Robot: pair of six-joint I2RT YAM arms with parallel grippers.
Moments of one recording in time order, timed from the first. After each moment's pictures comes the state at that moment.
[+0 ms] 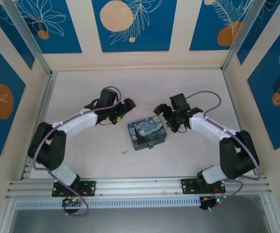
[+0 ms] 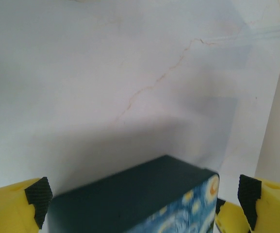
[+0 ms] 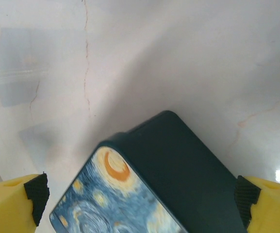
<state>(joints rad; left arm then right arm) -0.50 1.59 1.04 -0.27 0.24 -1.04 0.40 1.43 0.89 -0.44 -0.20 1.10</state>
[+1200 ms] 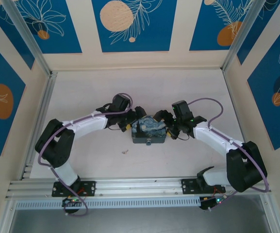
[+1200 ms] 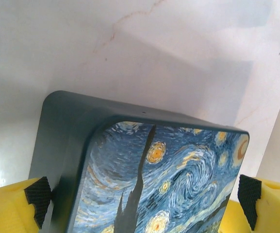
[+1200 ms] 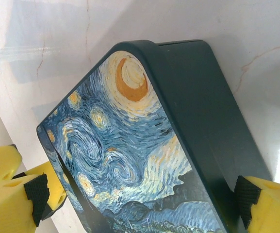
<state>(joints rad) -0.65 1.70 1.09 -0.26 0.25 -1.12 0.44 1.32 0.76 -0.37 -0.29 1.16</state>
